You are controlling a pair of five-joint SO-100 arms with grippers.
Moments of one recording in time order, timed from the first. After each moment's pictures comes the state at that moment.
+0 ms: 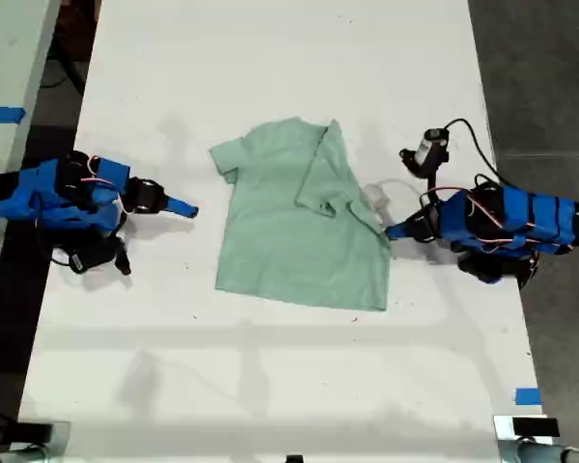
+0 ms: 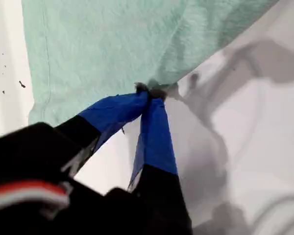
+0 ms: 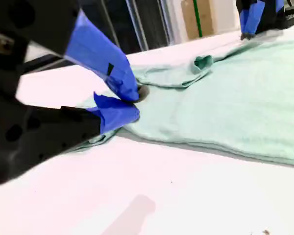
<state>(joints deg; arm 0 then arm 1) -10.7 205.2 186.3 57.7 20.0 10.5 199.8 174.8 75.7 -43.3</state>
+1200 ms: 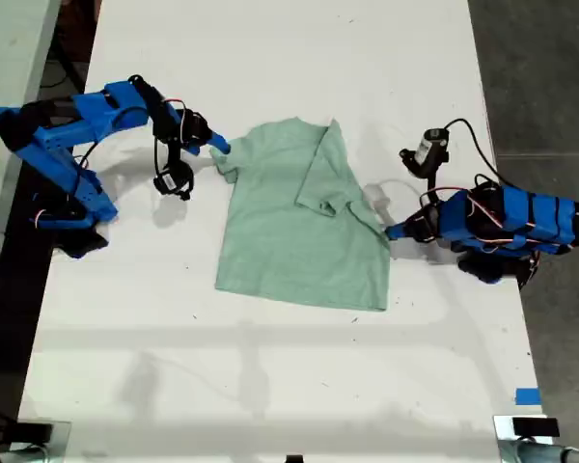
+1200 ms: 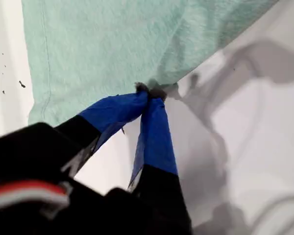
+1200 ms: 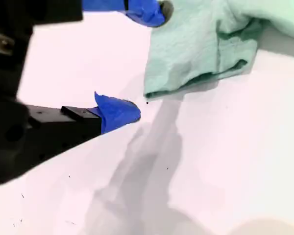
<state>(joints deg) -49.8 103.9 119.5 56.9 40.8 10.5 199.8 174.8 75.7 -43.3</state>
